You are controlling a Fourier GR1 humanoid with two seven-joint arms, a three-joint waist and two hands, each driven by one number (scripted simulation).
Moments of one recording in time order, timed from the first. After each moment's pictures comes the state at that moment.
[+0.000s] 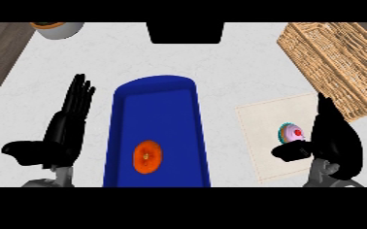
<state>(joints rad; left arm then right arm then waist) -0.02 0.27 -0.18 -1.66 0.24 0.30 -0.04 -0.08 -0.06 0.08 -1.91 1.07 0.29 1.06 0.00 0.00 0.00</state>
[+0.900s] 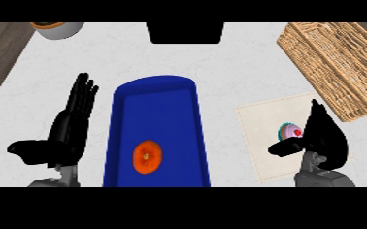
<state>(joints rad) -0.02 0.19 -0.14 -1.67 0.15 0.26 -0.01 -0.08 -0.02 -0.01 -1.74 1.08 0.21 1.00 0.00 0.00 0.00</state>
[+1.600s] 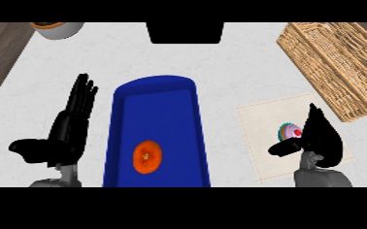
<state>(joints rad) -0.01 0.14 -0.09 -1.66 0.11 0.20 -0.01 -0.08 -0.03 -0.04 -1.63 1.06 0.15 0.95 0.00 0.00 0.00</state>
